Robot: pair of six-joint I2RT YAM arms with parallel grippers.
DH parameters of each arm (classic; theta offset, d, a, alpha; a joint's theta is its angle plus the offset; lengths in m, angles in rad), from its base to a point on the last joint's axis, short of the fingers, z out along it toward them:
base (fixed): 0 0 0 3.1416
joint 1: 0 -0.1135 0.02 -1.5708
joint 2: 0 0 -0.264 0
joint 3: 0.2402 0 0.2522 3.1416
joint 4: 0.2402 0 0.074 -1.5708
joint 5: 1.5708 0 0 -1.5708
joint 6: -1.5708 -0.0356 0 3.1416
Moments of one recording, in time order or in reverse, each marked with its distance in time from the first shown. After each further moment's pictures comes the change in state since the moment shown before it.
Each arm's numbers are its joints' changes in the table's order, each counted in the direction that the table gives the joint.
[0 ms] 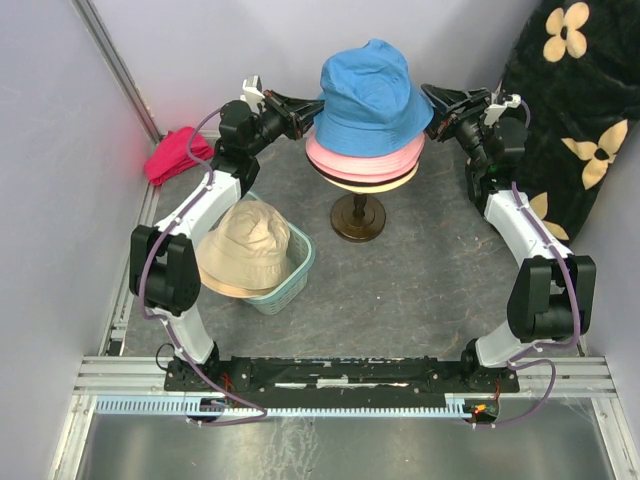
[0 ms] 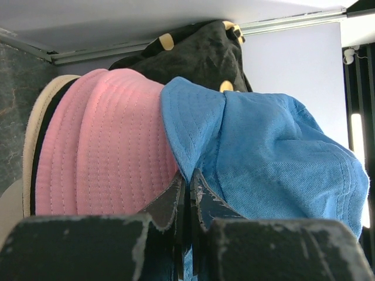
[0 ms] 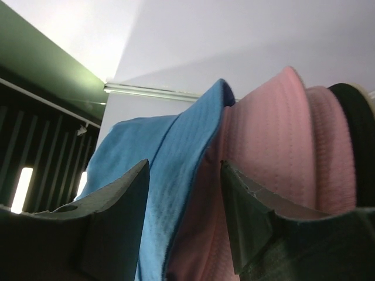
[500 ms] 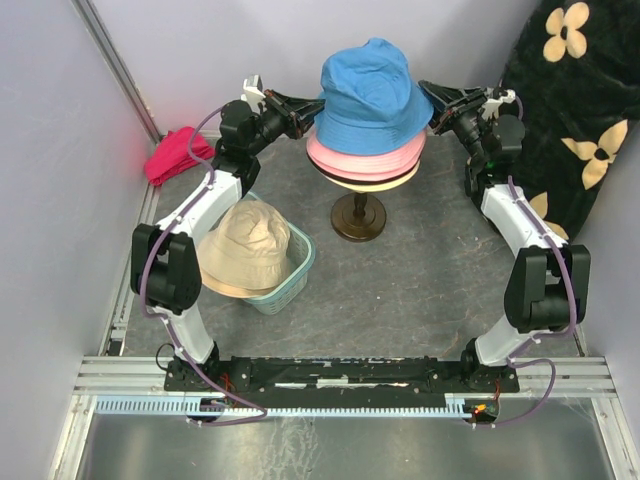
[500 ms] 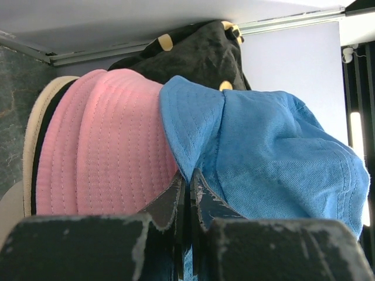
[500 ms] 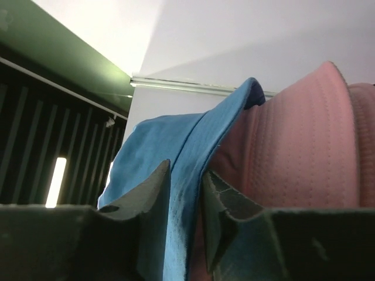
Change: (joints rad) left arm 0.000 -0.012 0.007 -0.012 0.001 0.000; right arm -0.006 -0.053 0.043 -0.120 -0.016 -0.134
